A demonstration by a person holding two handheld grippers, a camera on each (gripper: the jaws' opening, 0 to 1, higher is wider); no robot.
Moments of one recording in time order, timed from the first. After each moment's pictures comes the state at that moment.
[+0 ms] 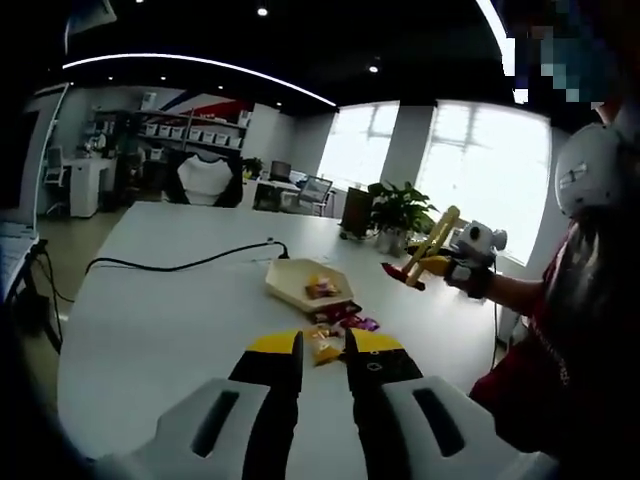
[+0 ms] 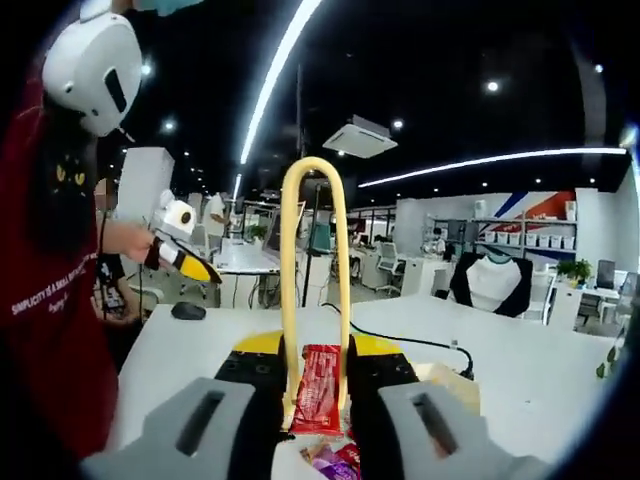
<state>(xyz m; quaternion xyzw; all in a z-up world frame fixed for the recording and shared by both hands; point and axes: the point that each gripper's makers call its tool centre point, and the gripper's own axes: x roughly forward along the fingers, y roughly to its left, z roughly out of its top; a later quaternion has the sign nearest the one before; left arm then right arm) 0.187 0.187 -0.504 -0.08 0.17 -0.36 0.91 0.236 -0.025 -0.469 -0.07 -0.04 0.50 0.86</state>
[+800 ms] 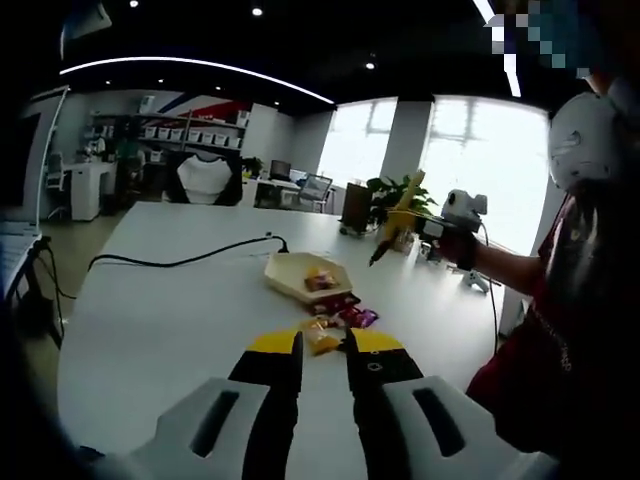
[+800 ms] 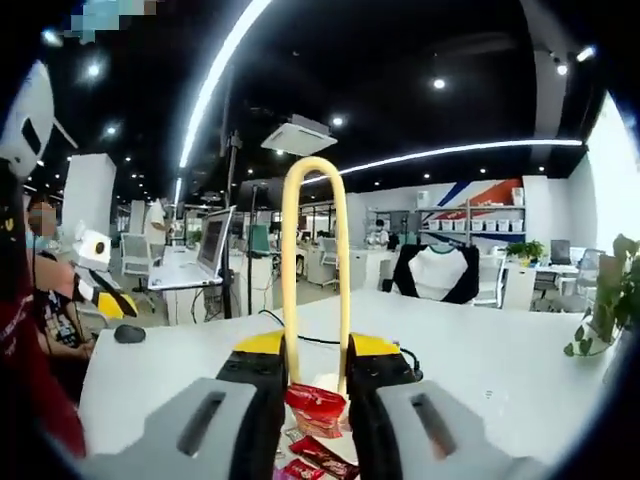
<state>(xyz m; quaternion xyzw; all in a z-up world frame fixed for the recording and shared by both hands) 0.172 0.191 -0.517 -0.08 0.17 -0.35 0.92 0.314 -0.046 -0.466 0.00 0.02 0.39 0.92</state>
